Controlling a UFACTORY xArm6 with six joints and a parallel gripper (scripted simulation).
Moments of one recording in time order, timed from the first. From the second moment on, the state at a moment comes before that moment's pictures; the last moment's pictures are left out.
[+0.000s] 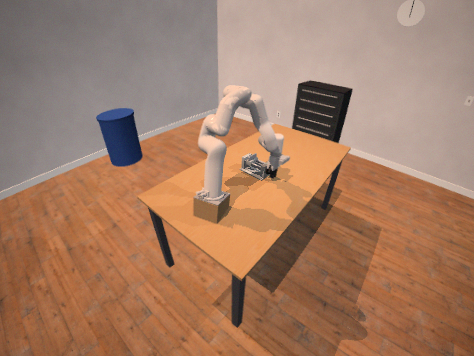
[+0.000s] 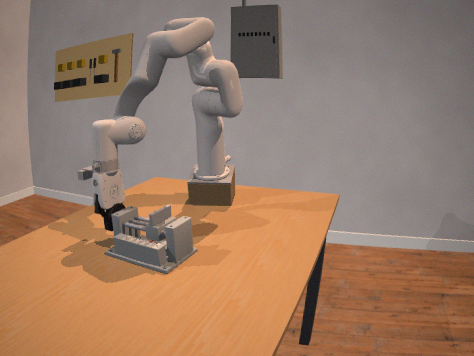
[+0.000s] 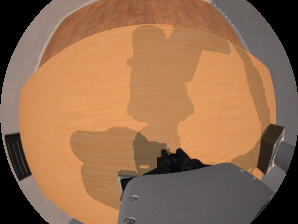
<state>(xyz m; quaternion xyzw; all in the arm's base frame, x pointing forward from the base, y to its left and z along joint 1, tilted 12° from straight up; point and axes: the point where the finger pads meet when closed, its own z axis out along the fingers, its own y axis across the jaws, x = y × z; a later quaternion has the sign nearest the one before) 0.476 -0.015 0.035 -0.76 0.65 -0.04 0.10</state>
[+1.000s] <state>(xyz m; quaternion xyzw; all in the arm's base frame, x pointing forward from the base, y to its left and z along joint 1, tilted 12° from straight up) 0.475 -0.015 0.034 -0.76 0.65 -0.04 0.10</state>
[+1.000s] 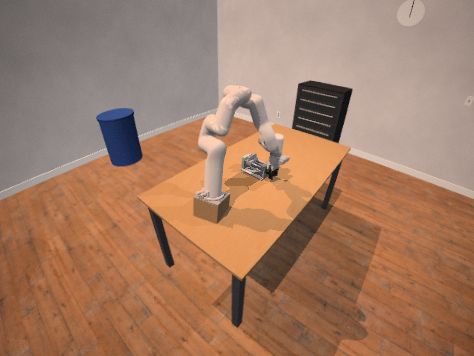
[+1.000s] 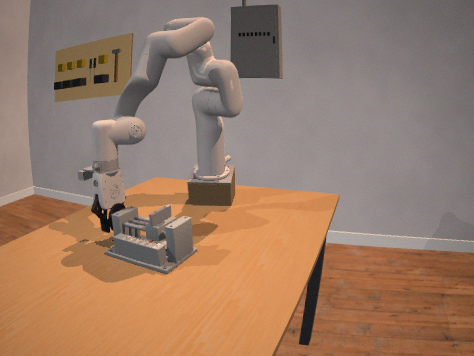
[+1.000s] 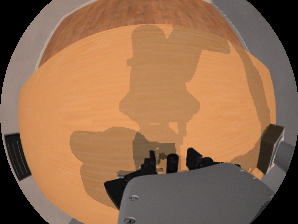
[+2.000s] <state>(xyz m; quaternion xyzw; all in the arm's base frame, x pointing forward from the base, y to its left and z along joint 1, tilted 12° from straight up) 0.456 -0.025 0.132 -0.76 0.65 -0.04 0.09</state>
